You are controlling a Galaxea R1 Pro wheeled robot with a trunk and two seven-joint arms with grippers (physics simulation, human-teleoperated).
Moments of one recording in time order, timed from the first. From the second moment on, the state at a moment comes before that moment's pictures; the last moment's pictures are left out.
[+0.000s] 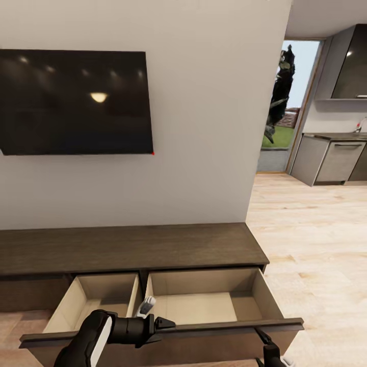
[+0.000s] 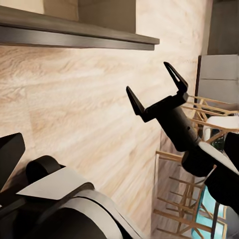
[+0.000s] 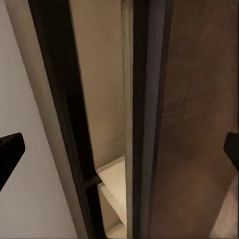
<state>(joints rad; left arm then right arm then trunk) -0.37 -0.05 0.14 -0.86 0.03 1.05 -0.93 -0.33 -0.08 -0.52 -0.22 -0.98 0.36 0.59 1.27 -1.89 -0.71</state>
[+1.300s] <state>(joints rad) -0.37 -0.05 0.08 -0.86 0.03 1.04 -0.90 -0.33 -0.14 -0.48 -0.24 -0.91 0.22 -0.18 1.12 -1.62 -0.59</state>
